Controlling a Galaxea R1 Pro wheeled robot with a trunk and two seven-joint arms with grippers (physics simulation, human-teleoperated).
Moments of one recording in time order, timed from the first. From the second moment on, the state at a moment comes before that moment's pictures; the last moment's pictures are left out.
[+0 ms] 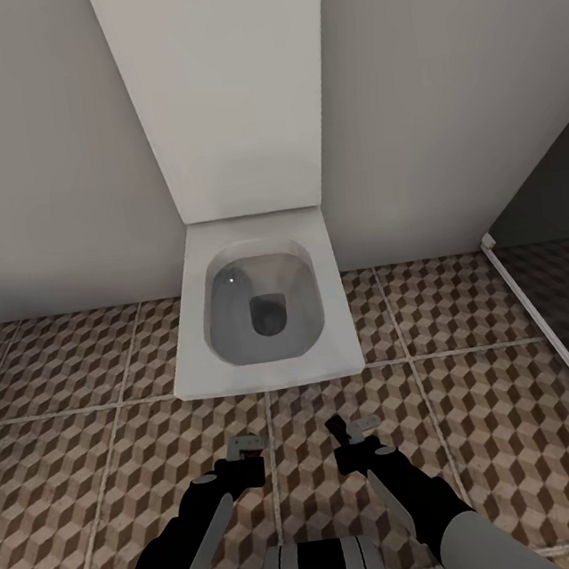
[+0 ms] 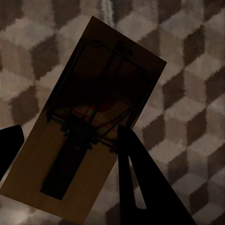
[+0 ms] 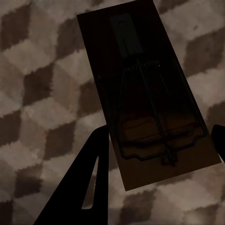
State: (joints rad) left arm -0.43 0.01 -0.37 -1.10 0.36 0.56 0.19; right arm -0.62 0.11 0.33 -0.60 -0.16 0.31 -0.04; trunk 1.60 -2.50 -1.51
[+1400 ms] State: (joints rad) left arm -0.43 0.01 -0.37 -1.10 0.36 0.56 0.19; right arm -0.63 0.11 0.33 -0.60 -0.16 0.31 -0.04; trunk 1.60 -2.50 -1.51
